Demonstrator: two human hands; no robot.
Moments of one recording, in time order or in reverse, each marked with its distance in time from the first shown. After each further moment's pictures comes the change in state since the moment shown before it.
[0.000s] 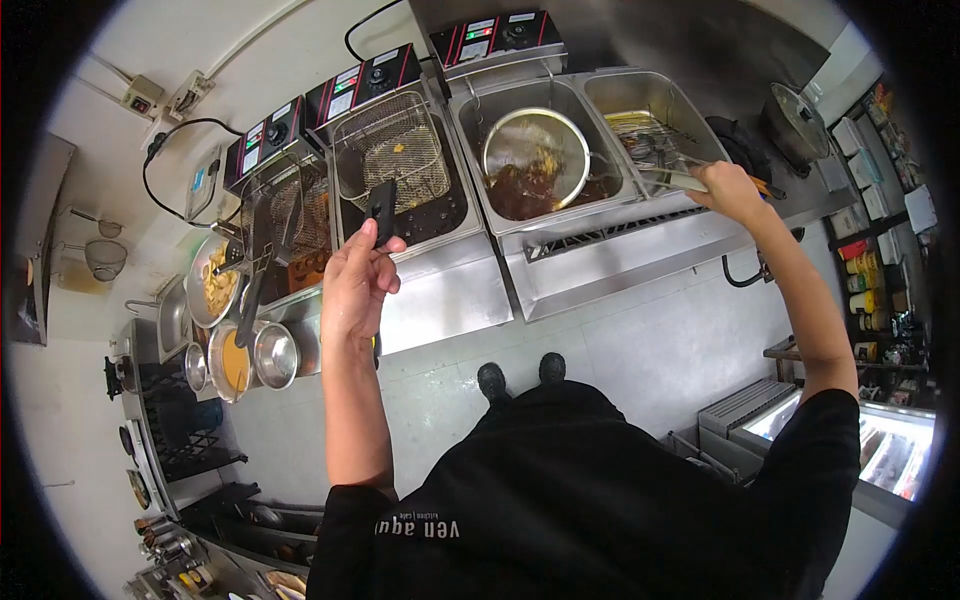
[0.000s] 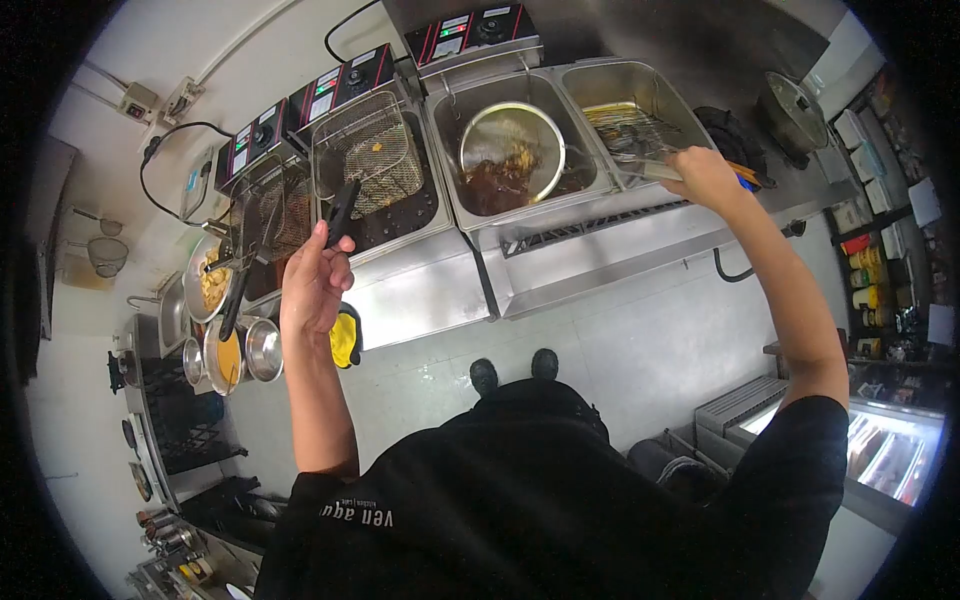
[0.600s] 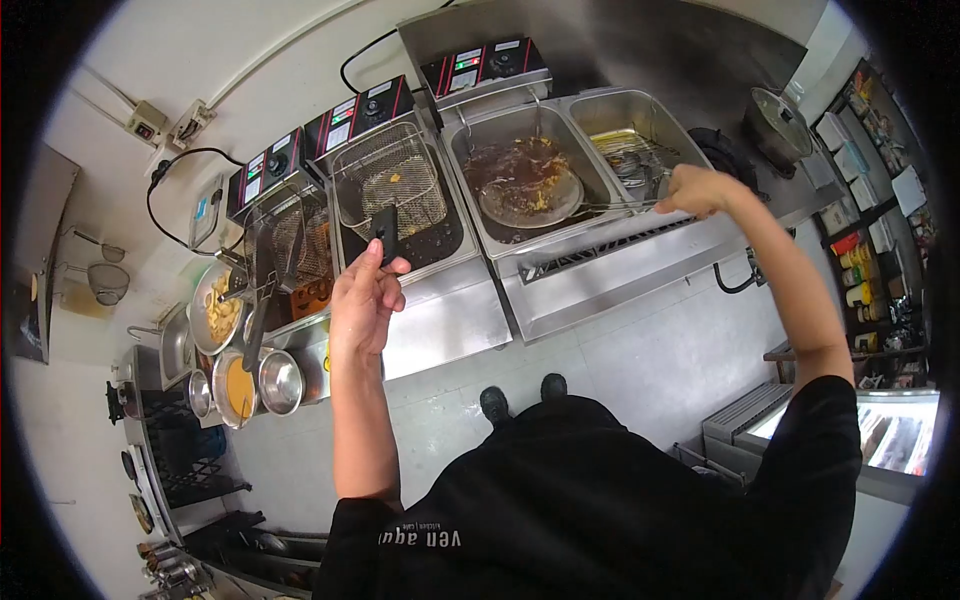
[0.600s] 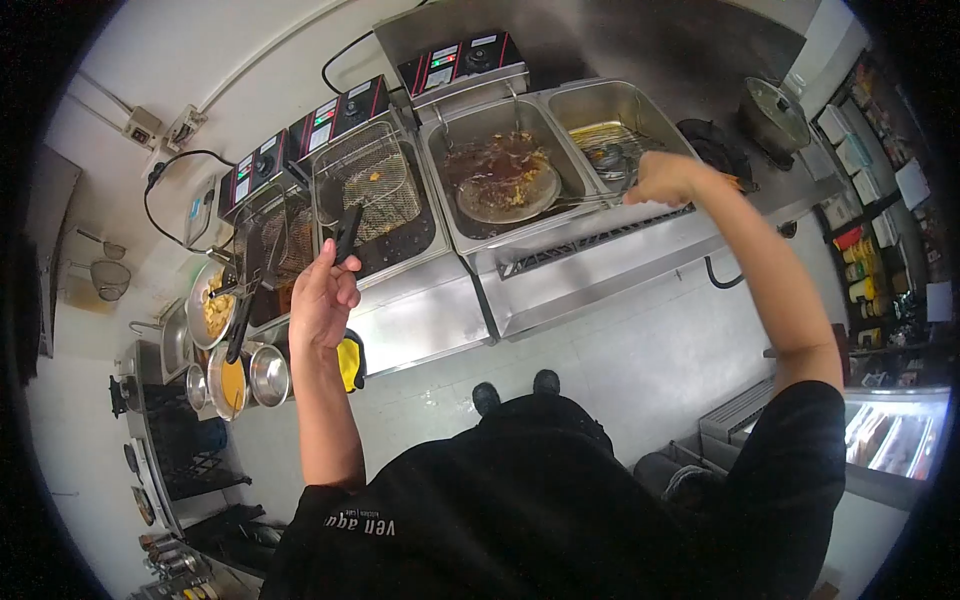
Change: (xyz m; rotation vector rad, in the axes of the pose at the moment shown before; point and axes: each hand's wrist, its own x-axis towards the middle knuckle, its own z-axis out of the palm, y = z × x) left_hand 0.003 0.003 0.005 -0.010 0.020 -0.003; right_hand 0.029 -0.044 -0.071 0.478 -0.647 0.445
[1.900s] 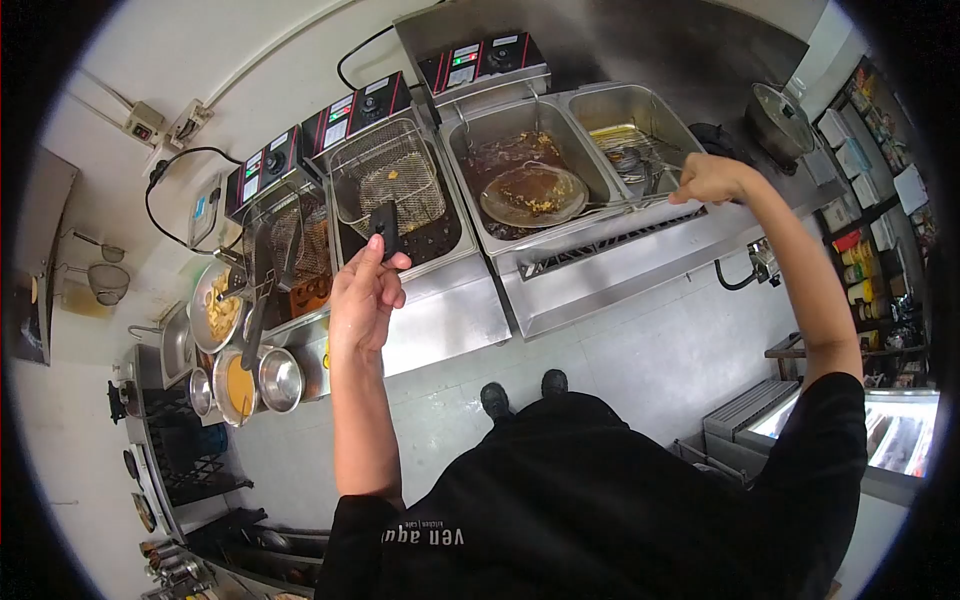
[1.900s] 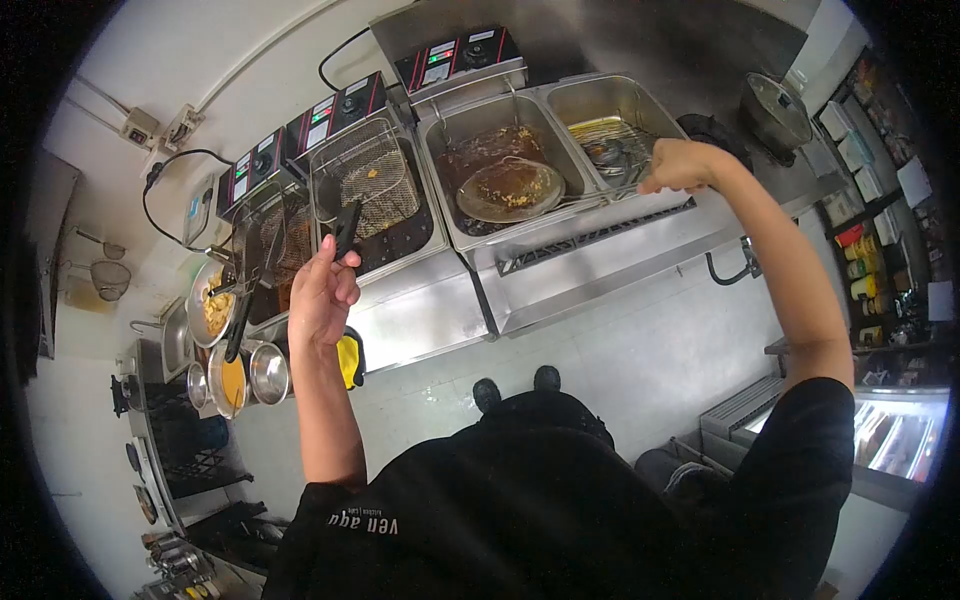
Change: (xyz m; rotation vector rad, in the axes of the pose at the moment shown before) left_hand 0.001 0.000 0.005 -0.015 -0.027 0.014; right_hand 0.006 0.025 -0.014 -0.050 0.020 -0.034
